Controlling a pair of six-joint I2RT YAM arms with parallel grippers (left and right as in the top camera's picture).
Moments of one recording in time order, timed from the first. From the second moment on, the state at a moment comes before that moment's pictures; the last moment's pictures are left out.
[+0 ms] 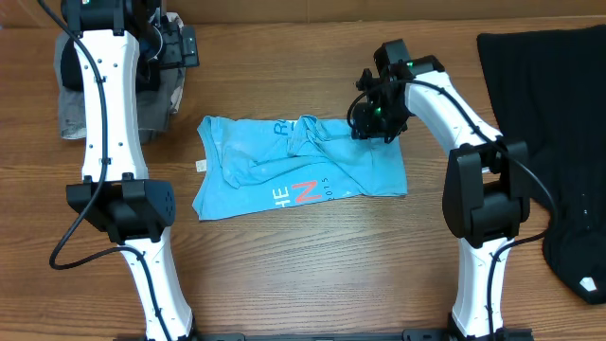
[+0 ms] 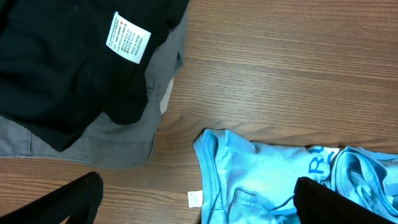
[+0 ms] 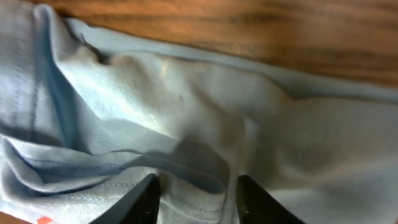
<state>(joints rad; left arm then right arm) 0.05 2.30 2.64 -1.51 0.02 -0.10 0.24 2.25 1.80 -1.02 -0.29 0.04</state>
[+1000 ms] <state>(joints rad) 0.05 2.30 2.64 -1.50 0.02 -0.10 0.52 2.24 1.83 -1.24 -0.40 0.01</state>
